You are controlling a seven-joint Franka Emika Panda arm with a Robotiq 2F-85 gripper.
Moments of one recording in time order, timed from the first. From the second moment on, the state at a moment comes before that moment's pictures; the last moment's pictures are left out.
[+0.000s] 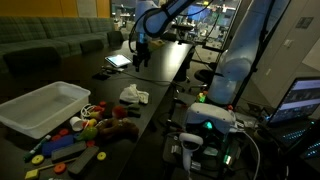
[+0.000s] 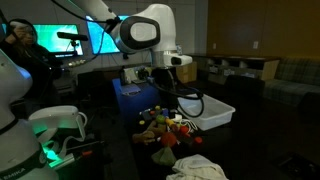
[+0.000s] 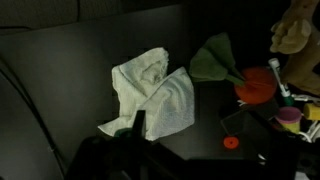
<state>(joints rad) -0.08 -0.12 0.00 -2.48 -0.13 2.38 0.18</state>
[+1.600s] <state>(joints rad) -0.18 0.65 -0.07 -2.19 -0.06 2.94 -0.04</state>
